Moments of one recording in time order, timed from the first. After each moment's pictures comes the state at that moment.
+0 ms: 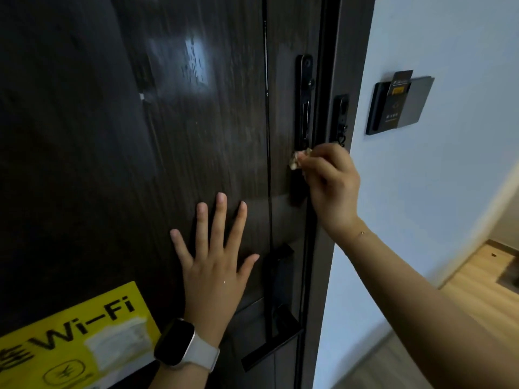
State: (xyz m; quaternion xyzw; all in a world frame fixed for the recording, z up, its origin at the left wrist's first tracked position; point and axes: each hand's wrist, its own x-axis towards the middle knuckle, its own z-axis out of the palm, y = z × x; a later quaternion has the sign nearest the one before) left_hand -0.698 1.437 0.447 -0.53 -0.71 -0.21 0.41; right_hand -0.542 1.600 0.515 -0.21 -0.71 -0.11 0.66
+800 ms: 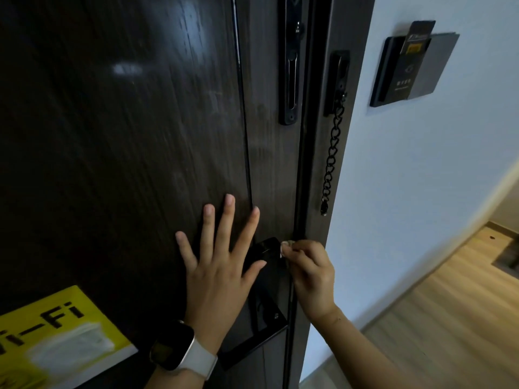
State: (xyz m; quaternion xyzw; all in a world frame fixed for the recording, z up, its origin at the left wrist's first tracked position) left_hand -0.674 1.465 0.409 -0.57 -0.70 -0.19 0.39; right_hand -0.533 1.578 0.318 -0.27 -0.74 0.06 0.61
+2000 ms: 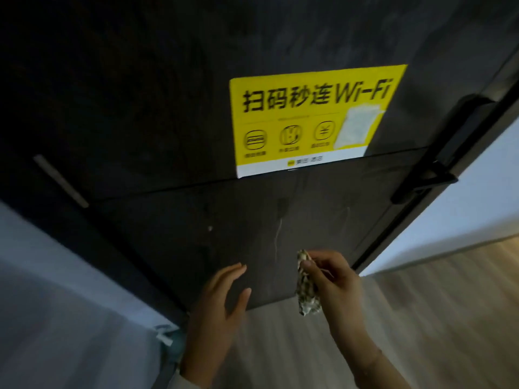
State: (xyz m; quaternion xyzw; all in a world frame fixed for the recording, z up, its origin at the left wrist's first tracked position) left_hand -0.837 0.982 0.221 -0.41 -0.79 -0.43 -0.15; right_hand -0.688 1.129 0.245 -0.40 -0.59 0.57 0.41
